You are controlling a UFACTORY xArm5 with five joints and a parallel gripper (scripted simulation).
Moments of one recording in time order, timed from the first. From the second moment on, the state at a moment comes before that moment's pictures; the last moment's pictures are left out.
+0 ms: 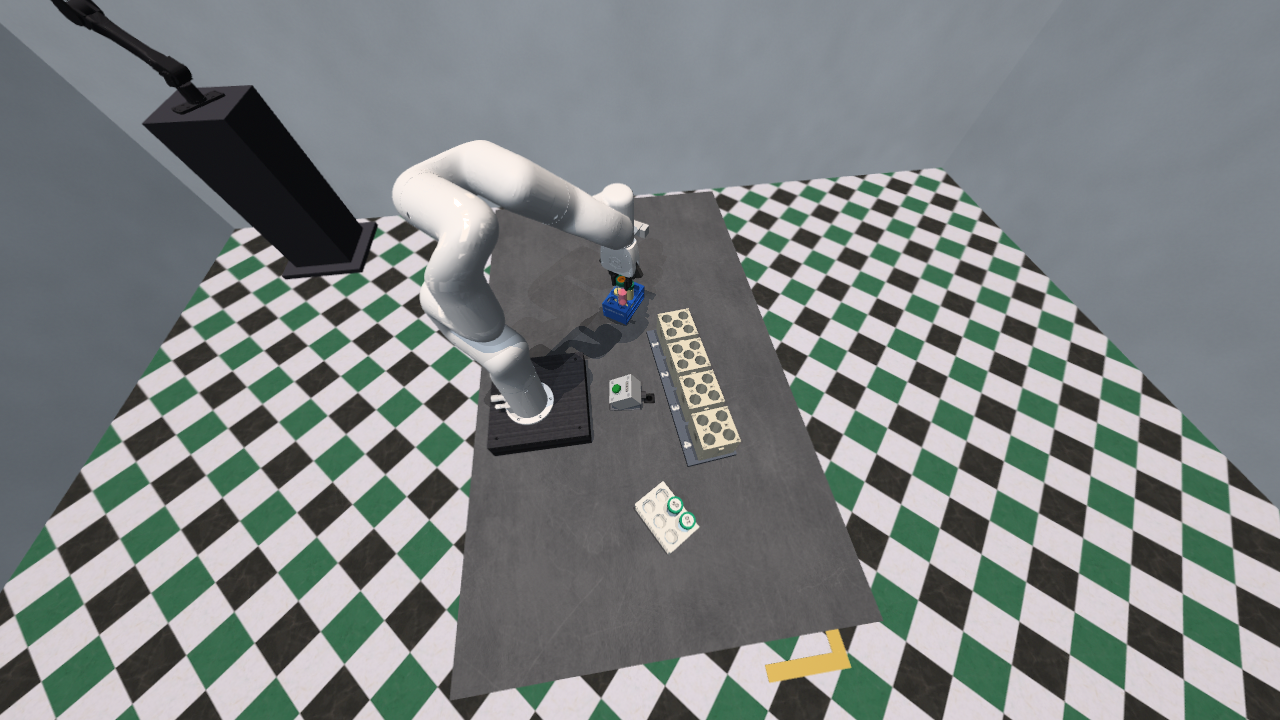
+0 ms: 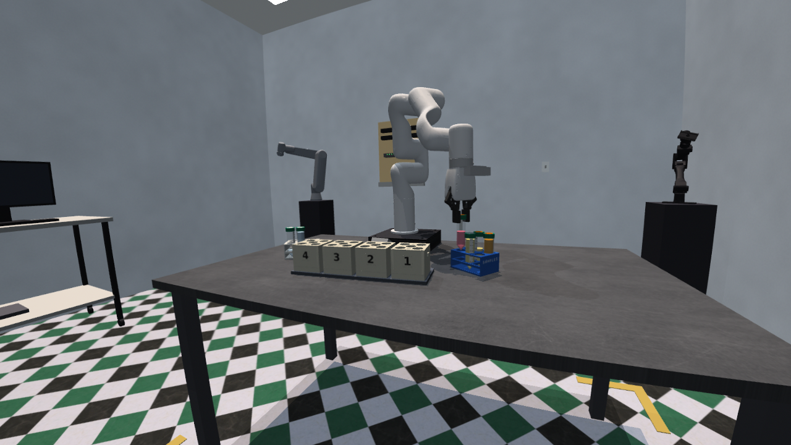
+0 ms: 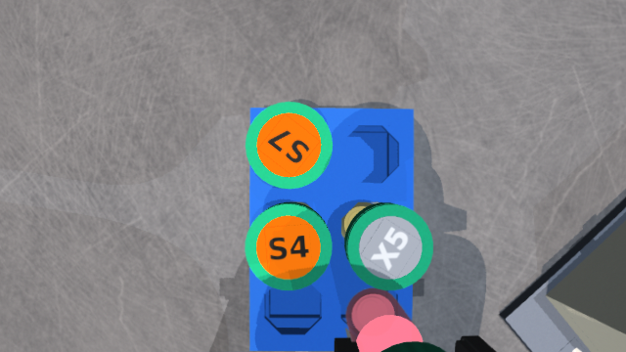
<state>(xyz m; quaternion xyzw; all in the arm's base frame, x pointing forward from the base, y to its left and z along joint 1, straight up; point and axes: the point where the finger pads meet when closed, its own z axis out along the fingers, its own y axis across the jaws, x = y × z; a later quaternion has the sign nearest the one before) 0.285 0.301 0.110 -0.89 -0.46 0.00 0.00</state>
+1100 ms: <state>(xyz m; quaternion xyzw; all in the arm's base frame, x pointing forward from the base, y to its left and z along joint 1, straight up) 0.285 0.301 0.081 -0.89 -0.46 0.00 0.00</state>
